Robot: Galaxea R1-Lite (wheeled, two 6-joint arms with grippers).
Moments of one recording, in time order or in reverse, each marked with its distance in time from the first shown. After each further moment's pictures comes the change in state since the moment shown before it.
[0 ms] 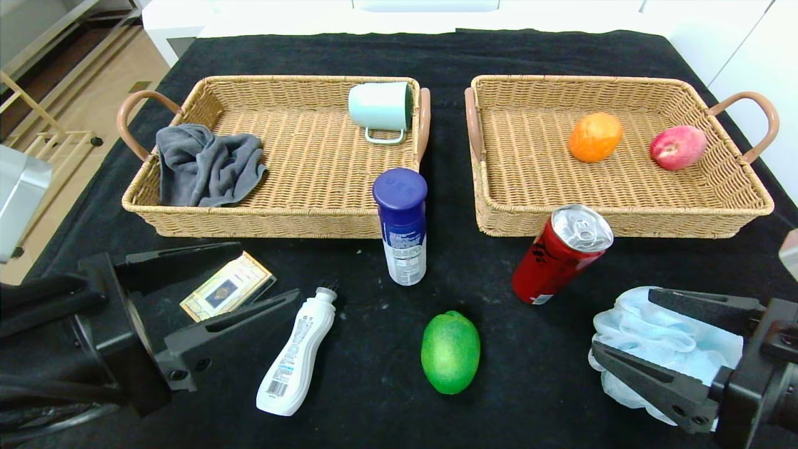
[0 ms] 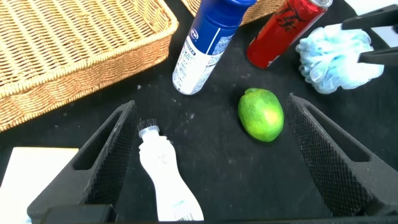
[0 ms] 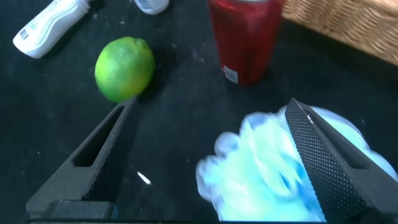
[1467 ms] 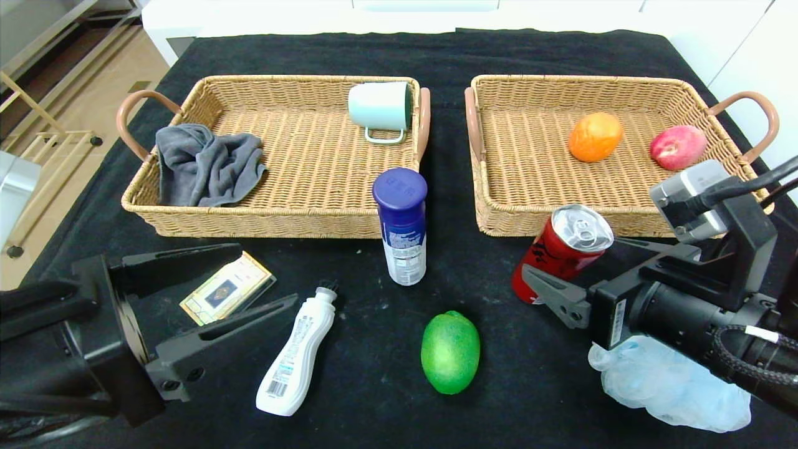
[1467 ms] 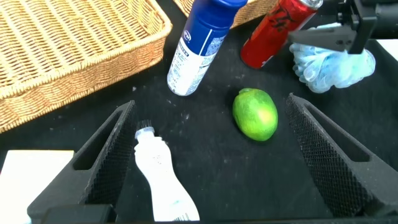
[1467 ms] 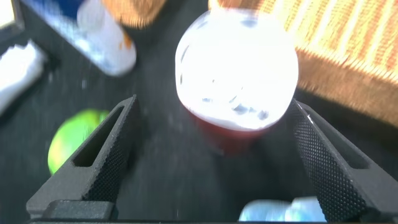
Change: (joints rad) left arm -0.015 -0.014 0.005 0.000 -0.004 0.002; right arm 0.021 0.281 -0.111 -0.275 -0.163 -0.006
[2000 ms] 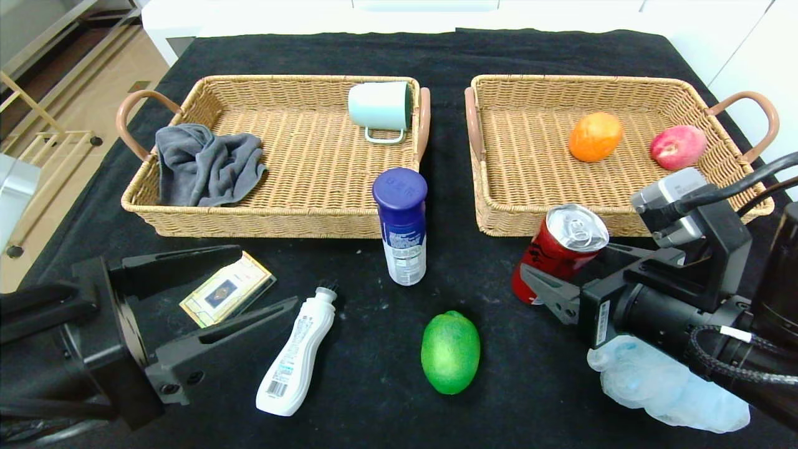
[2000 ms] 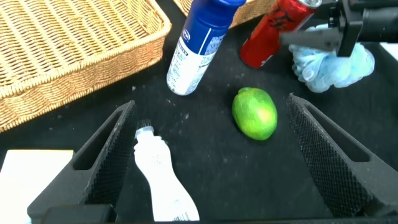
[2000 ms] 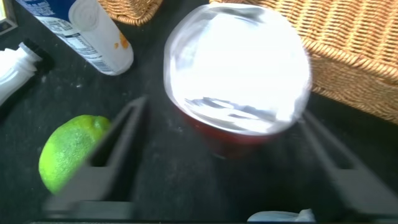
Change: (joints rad) left arm -0.001 -0.002 0.004 0.001 0.000 0.005; right arm 0.000 0.036 0.006 -0.032 -0.004 0.001
